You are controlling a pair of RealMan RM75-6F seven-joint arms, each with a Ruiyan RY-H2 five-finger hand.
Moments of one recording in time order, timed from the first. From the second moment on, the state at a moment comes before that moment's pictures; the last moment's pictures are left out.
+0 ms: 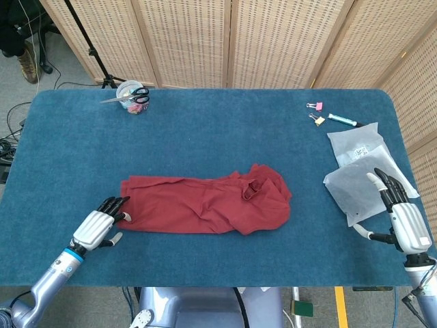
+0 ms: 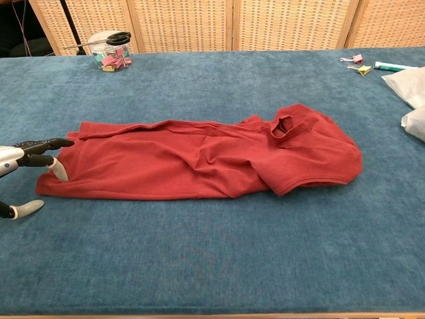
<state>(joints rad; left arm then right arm) -0.40 -1.57 0.11 -1.04 1.66 1.19 -0.31 0.21 -1.10 0.08 -1.49 -1.56 1.47 0.50</state>
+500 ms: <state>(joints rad) -0.41 -1.59 0.10 -1.01 1.64 1.18 -0.31 0.21 -1.09 0.08 -1.49 -1.57 1.47 0.52</state>
